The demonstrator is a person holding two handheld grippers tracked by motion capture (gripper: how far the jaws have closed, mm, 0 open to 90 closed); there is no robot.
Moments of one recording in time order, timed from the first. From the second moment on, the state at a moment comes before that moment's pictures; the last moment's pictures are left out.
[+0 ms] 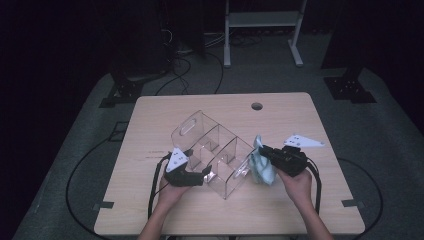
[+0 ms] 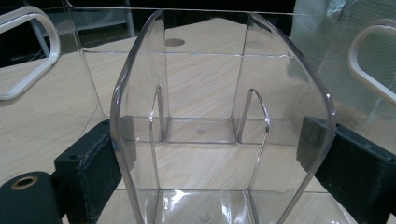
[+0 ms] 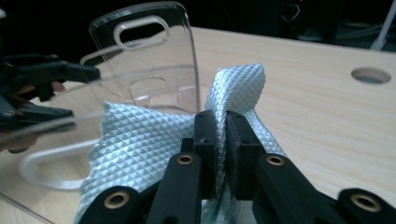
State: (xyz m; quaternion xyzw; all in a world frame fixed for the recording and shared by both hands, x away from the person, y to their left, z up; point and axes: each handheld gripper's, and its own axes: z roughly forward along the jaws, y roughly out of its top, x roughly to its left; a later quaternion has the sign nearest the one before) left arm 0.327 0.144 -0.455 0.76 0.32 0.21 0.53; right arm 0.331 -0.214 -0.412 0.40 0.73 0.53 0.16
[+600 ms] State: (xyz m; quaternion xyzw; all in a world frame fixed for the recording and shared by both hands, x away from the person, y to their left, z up) left arm 0.328 0.143 -0.454 0.76 0.32 0.22 0.53; right arm 0.295 -0.177 -0.386 0.31 0.76 0.55 0.14
